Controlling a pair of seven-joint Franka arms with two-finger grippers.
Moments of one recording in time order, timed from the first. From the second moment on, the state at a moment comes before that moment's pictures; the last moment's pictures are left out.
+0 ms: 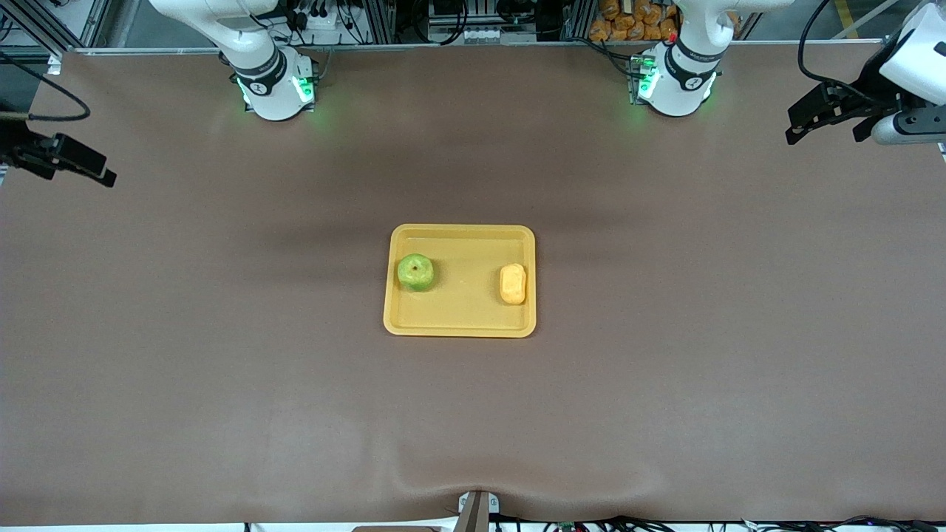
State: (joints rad) left arm -0.08 -0.19 -0.02 -1.70 0.03 1.50 -0.13; right arm 0.05 -0.03 -0.11 -1.58 0.04 1.47 0.11
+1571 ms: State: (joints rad) left arm -0.08 -0.14 -0.01 -1.66 0.03 1.47 -0.13; right arm 0.04 0.00 -0.11 -1.56 0.05 1.31 0.10
